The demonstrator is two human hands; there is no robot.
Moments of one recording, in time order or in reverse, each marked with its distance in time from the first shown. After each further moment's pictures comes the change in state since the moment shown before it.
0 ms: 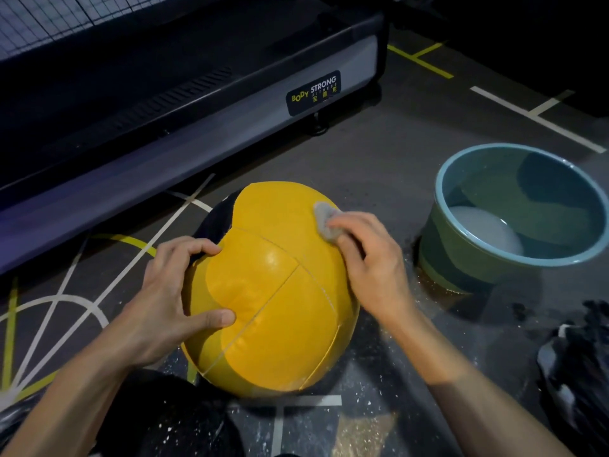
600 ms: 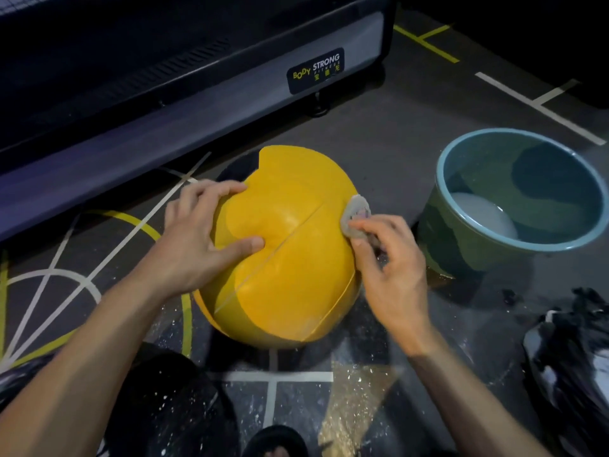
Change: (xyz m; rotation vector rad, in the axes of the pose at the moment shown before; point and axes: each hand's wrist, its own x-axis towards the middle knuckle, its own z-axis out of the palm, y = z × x) left_hand 0.040 0.027 0.013 0.065 0.090 0.016; right_hand -0.039 -0.005 -0.016 -0.015 0.086 0.076
